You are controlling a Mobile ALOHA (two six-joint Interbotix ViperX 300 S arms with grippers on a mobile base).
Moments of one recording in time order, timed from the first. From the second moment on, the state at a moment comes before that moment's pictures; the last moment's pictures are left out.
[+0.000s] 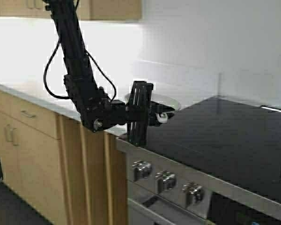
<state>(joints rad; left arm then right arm) -0.62 0.82 0.49 0.25 -1.25 -1.59 0.00 -0.94 1.21 0.00 -0.28 0.03</state>
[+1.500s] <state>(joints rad) -0.61 0.80 0.63 0.25 -1.43 -1.54 0.00 -0.91 1.22 -0.01 -0.28 0.03</state>
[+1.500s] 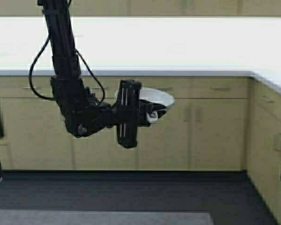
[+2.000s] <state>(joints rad) -0.61 0.80 0.61 0.25 -1.43 -1.55 0.01 -0.88 1.22 -0.01 -0.28 0.03</state>
